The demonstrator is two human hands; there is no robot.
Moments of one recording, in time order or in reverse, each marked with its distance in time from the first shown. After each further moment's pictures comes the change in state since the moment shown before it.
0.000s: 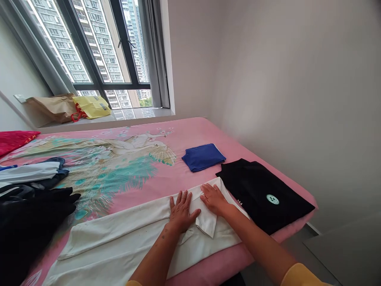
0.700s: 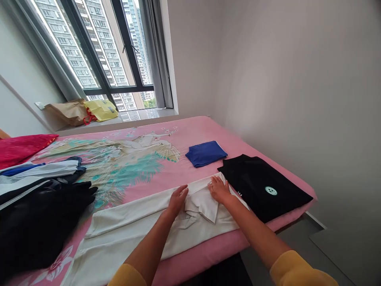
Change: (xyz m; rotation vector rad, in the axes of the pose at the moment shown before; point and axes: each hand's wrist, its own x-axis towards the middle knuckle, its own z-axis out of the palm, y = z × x) left_hand -0.008 -0.014 -0.036 -0.540 0.117 -0.133; right_hand -0.007 -0.008 0.001 -0.049 -0.055 0.233
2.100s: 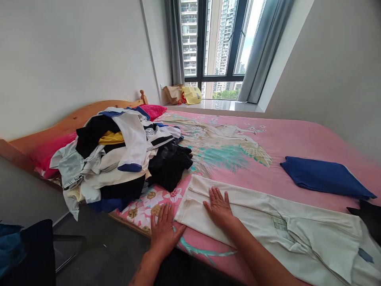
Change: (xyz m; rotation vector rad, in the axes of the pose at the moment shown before) left_hand -0.329 -0.210 -0.168 0.662 0.308 -0.612; right_hand -0.110 -0.342 0.143 -0.088 -0.142 -0.643
